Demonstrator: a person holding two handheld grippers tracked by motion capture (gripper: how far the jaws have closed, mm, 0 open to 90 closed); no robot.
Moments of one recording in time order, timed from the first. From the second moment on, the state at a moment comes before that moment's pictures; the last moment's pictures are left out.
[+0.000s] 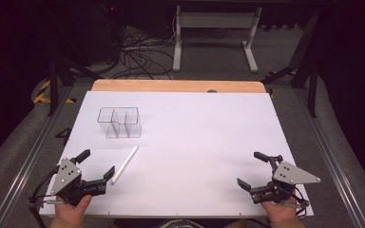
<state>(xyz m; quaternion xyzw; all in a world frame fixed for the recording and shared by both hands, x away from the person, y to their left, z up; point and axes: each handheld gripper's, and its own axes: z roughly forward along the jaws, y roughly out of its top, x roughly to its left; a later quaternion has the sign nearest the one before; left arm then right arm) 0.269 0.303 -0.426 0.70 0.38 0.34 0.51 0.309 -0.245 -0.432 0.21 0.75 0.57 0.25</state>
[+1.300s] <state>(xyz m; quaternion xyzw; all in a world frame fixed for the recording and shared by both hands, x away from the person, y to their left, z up) 0.278 0.303 -0.405 0.72 0.36 0.30 0.52 0.309 -0.249 -0.437 0.22 0.76 0.57 0.23</state>
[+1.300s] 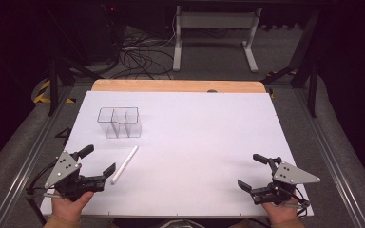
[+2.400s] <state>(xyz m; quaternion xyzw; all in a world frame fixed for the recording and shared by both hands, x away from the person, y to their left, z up) 0.324 0.293 -0.373 0.74 0.35 0.29 0.50 0.306 -0.248 -0.440 0.22 0.76 0.57 0.22</state>
